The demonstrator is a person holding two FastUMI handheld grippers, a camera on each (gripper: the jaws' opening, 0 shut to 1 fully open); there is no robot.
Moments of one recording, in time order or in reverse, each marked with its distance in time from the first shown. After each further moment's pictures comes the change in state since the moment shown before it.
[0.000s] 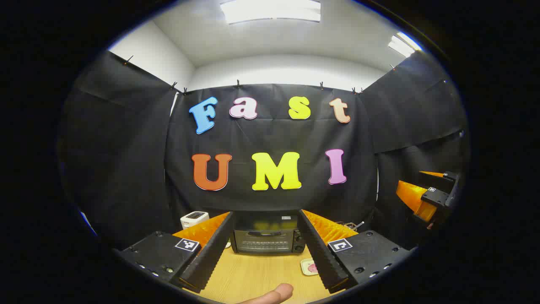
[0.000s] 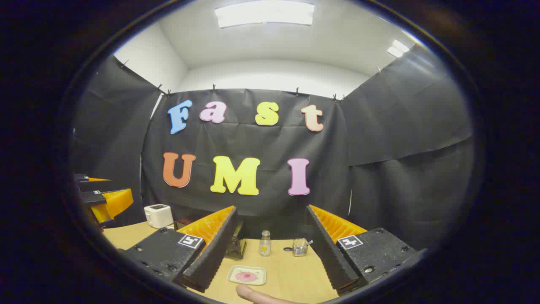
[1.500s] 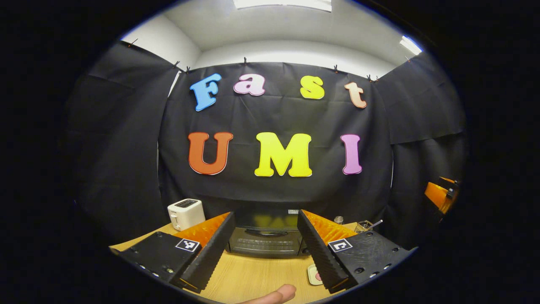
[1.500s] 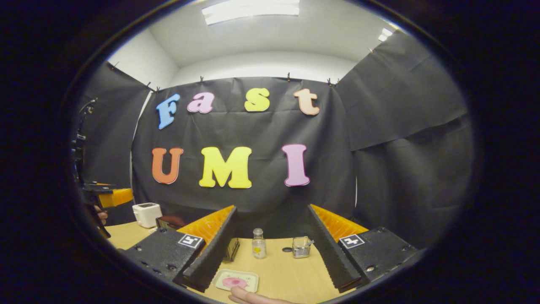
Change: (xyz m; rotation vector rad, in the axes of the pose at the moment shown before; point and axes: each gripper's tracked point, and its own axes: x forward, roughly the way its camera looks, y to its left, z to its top) left arm 0.156 0.015 -0.084 -0.059 0.128 0.032; right arm 0.108 -0.045 -0.062 0.059 -0.005 0.031
